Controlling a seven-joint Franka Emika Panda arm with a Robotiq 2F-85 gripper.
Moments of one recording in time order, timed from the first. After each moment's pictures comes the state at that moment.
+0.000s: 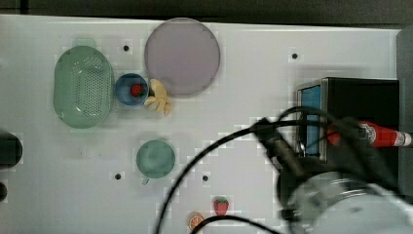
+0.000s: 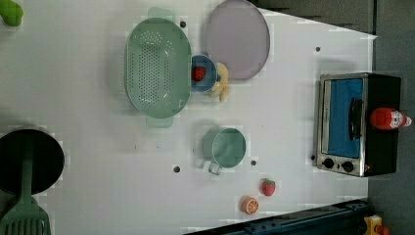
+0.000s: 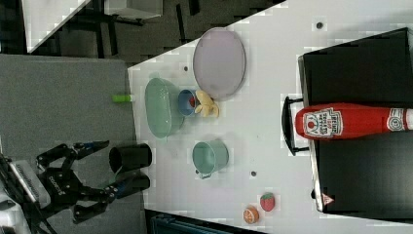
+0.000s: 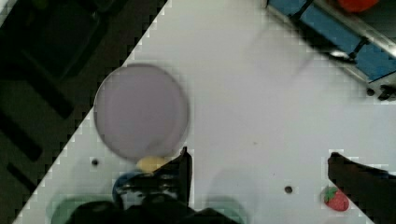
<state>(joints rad) -0.05 -0.44 -0.15 -1.96 0.01 0.19 -0.03</state>
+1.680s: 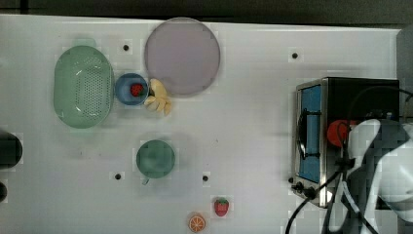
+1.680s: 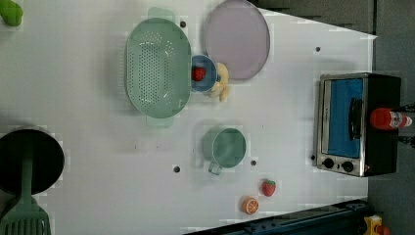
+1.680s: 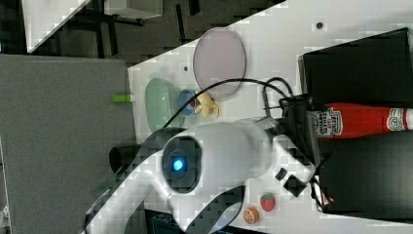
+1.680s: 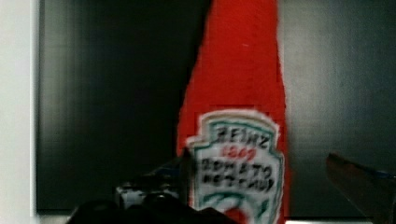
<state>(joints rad) -0.12 0.28 -0.61 -1.93 0.16 0.62 0.01</state>
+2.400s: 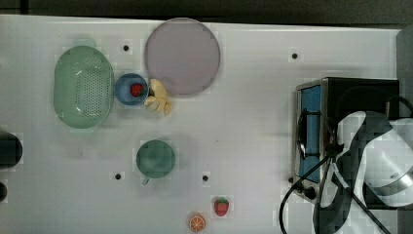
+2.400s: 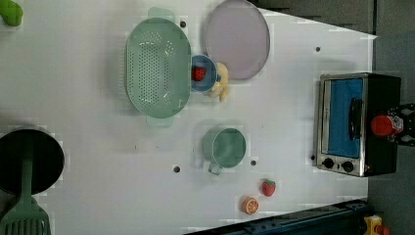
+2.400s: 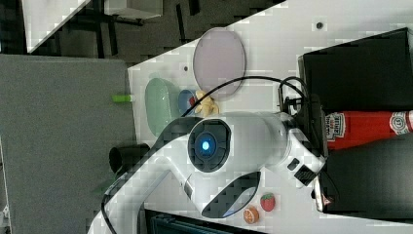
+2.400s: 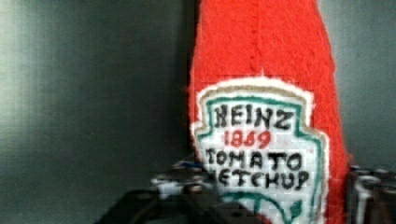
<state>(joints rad) -0.10 0.35 -0.61 -1.92 0.21 0.60 0.02</state>
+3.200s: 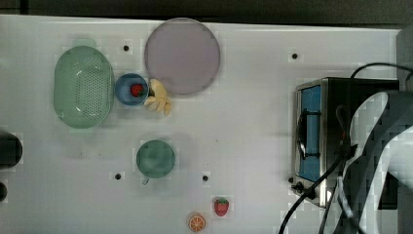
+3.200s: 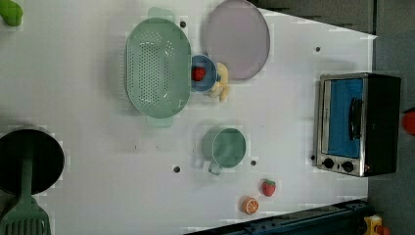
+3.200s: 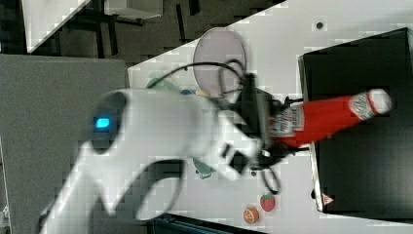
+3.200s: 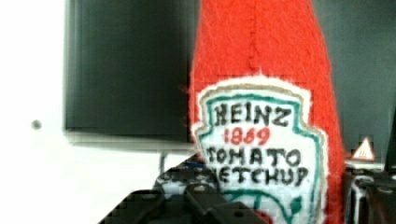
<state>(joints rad) -0.06 0.24 -0.59 -1.69 0.06 0.26 0.02</state>
